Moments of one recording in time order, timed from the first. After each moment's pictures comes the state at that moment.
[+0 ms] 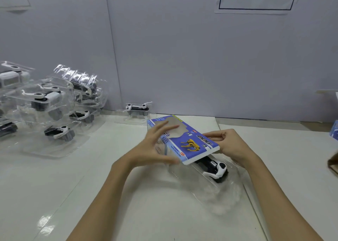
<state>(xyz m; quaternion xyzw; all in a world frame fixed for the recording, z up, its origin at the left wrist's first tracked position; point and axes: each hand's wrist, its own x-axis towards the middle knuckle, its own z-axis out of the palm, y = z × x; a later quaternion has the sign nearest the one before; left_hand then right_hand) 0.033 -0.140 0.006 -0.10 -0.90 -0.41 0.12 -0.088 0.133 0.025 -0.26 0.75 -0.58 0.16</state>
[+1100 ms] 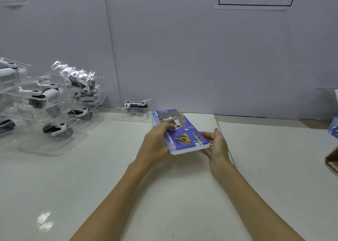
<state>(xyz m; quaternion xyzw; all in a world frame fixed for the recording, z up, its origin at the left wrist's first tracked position) 0.023 -0.104 -0.002 -0.04 -0.89 -0.32 0.34 -0.062 0.078 -0.003 0.01 0.62 -0.78 0.09</state>
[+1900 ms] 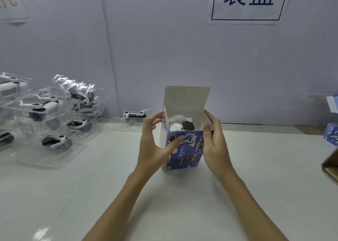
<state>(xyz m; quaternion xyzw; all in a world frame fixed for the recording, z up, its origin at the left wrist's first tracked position) 0.028 -0.088 0.025 -0.09 -0.75 -0.46 0.46 -0.022 0.086 0.040 -0.30 0.64 -0.70 -0.10</state>
